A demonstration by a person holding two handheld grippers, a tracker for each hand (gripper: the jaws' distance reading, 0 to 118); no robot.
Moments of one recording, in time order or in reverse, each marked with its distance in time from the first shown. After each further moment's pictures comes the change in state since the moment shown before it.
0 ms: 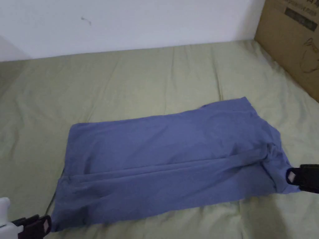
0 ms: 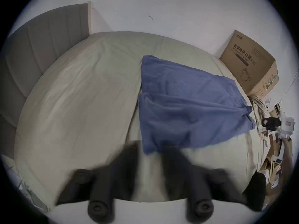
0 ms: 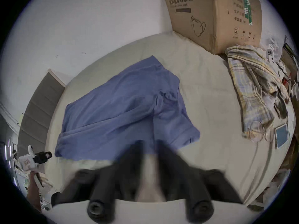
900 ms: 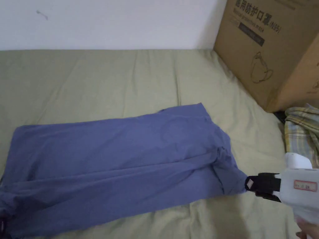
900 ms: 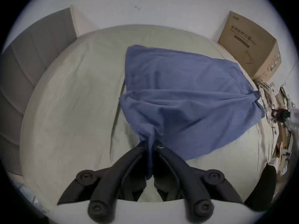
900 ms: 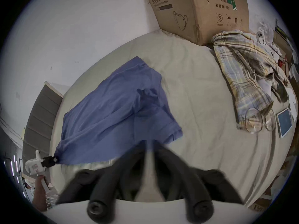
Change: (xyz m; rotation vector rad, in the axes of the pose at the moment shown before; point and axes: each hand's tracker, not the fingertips) left arm 0.034 0.024 -0.048 -0.062 0.042 -0.139; right arm 0.053 0.013 -0.021 -0.006 -0.010 -0.111
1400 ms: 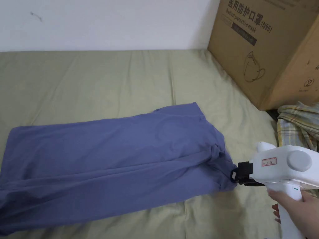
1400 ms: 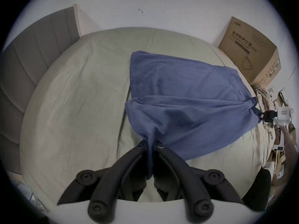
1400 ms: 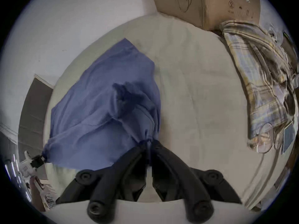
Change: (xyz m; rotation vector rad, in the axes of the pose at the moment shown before) left arm -0.007 0.012 0.010 -0.001 -0.022 0.040; right arm 0.019 0.035 -0.052 -0.148 -0.048 0.030
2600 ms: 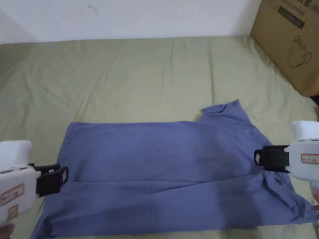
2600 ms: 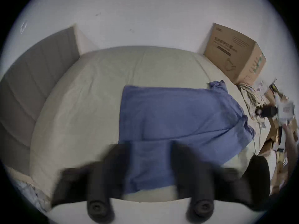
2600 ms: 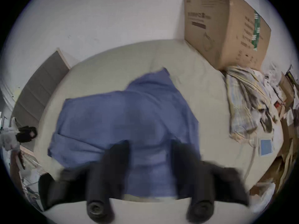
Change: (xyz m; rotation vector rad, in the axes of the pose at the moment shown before) left arm 0.027 -0.022 0.105 0.146 -0.024 -0.133; right arm -0.122 -0.086 0.106 0.173 0.009 0.281
